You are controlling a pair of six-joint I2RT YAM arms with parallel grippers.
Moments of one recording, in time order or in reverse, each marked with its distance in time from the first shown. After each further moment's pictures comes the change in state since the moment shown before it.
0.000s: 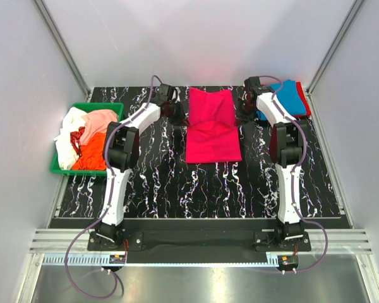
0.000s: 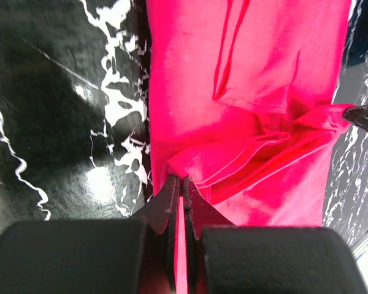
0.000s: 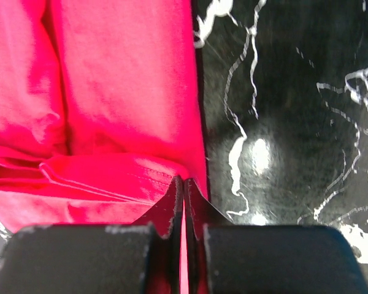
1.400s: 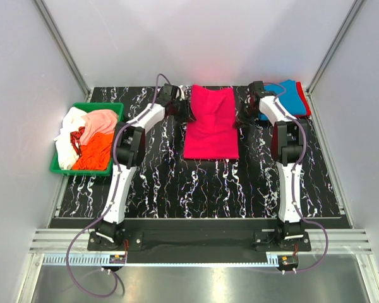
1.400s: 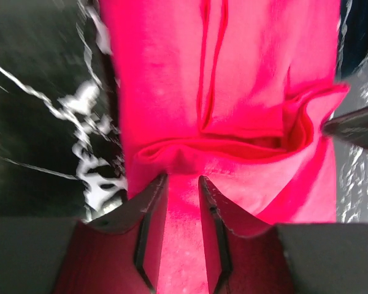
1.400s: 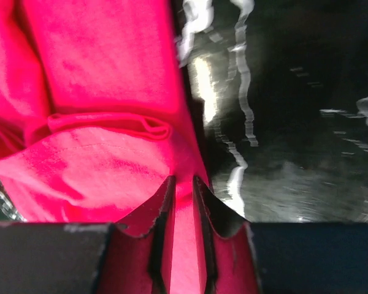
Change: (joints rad) left arm -0.006 0.160 0.170 0.081 0.047 0.059; right arm -0.040 0.056 -0.019 0.078 -0.118 0.096
